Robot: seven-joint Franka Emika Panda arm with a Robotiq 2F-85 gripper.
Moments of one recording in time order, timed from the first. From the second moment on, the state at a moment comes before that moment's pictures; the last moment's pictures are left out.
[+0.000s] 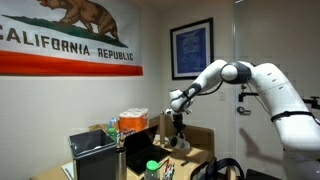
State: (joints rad) arm -0.21 0.47 -0.06 -1.77 -0.19 2.26 -1.37
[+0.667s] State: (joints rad) arm -0.15 0.40 0.01 -1.77 -0.17 2.23 -1.37
